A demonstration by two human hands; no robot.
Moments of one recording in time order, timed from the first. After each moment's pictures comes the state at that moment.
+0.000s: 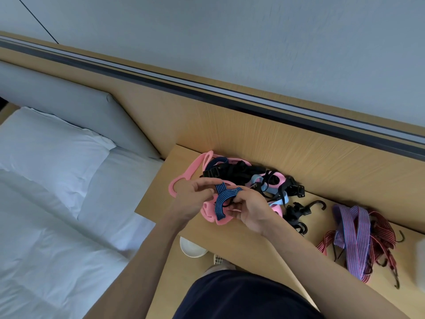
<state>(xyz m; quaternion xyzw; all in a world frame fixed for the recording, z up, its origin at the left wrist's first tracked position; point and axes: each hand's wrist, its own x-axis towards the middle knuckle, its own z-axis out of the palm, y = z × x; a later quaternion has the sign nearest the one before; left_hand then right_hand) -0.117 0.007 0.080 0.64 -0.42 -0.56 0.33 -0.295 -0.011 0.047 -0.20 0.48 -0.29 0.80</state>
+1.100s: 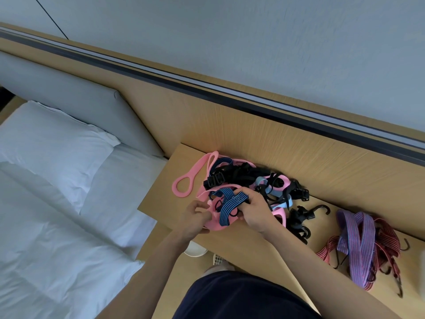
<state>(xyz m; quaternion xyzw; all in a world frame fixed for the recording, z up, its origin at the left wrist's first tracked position) -0.112 0.046 0.036 0.74 -0.28 -0.58 0.22 -0.297 -0.003 0.031 -0.49 0.55 -0.24 0.63</state>
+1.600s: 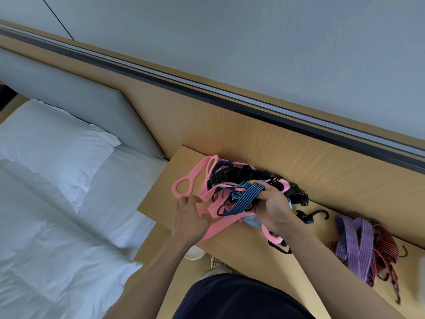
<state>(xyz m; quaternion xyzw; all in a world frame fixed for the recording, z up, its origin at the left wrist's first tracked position) -0.110 0.046 0.018 0.79 -0.51 -0.31 0.13 -0.319 -0.019 0.081 -0.27 0.48 -0.35 0.76</state>
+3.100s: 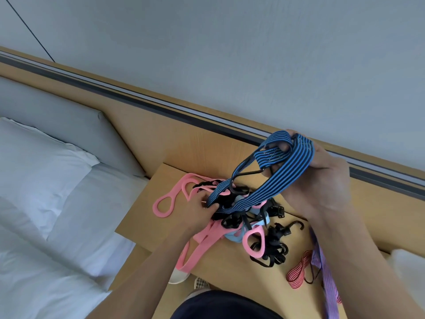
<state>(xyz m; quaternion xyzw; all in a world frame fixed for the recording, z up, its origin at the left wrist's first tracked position) -0.150 -0.022 0.022 0.68 -0.53 -0.42 0.29 -0.366 -0.035 0.243 -0.35 0.24 -0.53 0.73</state>
